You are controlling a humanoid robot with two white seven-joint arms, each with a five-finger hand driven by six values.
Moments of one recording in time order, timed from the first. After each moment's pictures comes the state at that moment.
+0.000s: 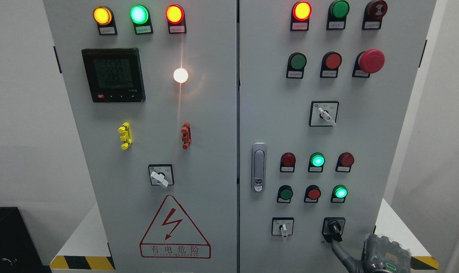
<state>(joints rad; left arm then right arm) 0.00 -0.10 -0.13 0.00 0.06 -0.07 -0.02 -0.28 0.15 -0.12 -1.71 1.61 0.44 0.38</state>
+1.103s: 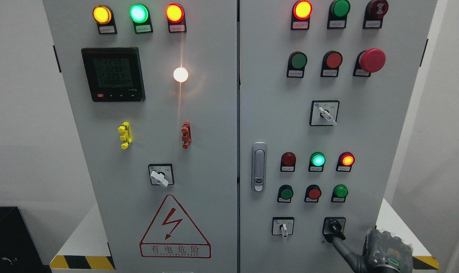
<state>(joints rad) 0.00 -0.10 -0.13 0.00 0.06 -0.07 -0.02 -0.30 0.15 -0.14 -1.72 1.60 0.43 0.38</state>
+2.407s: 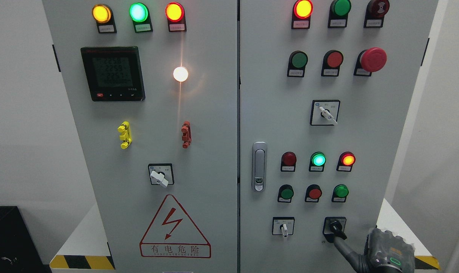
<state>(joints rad) 0.00 -0.10 -0.13 0.00 0.06 -0.07 -0.02 -0.30 0.15 -0.14 -1.74 1.59 0.43 0.38</state>
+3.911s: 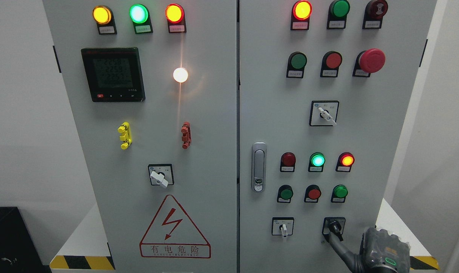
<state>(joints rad) 0.00 -0.10 -0.13 0.00 0.06 -0.07 -0.02 -0.28 0.15 -0.10 -1.74 1.59 0.43 0.36</state>
